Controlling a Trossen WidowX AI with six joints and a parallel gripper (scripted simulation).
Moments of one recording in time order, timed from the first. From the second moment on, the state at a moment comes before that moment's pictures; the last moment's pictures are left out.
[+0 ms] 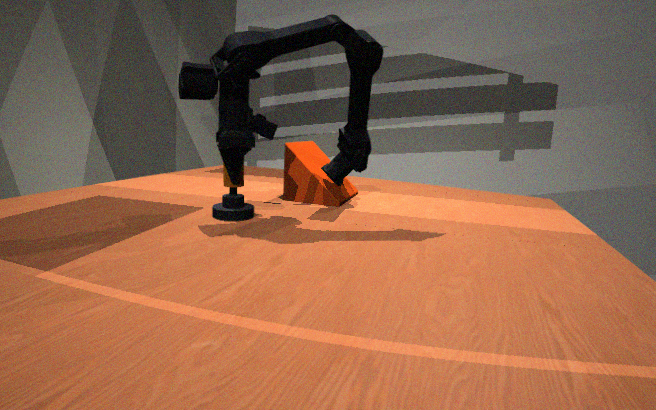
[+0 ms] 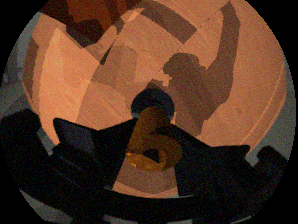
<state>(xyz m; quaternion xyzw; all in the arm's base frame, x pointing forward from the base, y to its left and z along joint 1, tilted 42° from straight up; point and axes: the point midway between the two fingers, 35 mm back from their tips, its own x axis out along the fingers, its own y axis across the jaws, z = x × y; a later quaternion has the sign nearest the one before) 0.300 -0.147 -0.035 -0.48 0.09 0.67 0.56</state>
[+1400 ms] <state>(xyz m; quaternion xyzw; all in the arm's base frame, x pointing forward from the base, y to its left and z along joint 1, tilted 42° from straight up) 0.300 -0.147 -0.036 -0.22 0.35 0.58 0.70</state>
